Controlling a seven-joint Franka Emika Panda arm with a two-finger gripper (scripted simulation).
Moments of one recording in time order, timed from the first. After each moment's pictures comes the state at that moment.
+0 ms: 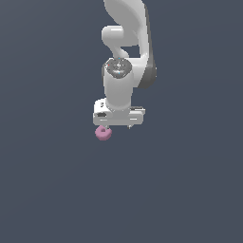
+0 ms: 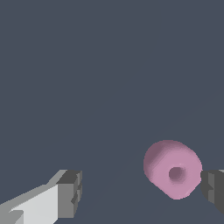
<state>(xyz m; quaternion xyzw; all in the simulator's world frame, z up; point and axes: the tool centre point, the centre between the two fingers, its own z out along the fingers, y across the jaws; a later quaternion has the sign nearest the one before) -0.021 -0.015 0.160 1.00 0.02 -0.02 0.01</state>
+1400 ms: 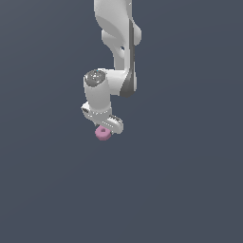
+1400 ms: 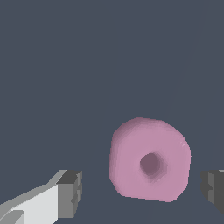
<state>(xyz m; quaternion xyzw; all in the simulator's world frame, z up) -0.056 -0.085 0.102 0.97 -0.26 0.00 0.00</state>
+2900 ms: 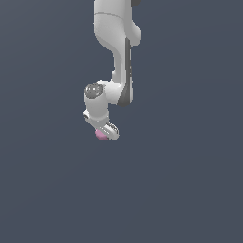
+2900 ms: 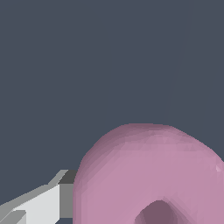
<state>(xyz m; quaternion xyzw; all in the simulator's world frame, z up) -0.064 -0.100 0.044 0.95 -0.32 0.00 0.00</state>
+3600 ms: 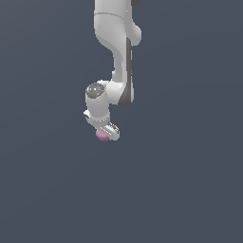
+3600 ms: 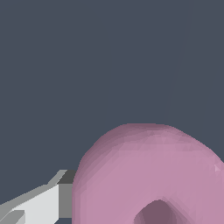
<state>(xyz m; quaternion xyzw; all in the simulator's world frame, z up) -0.062 -0.096 0.045 0.95 -0.32 0.00 0.00</state>
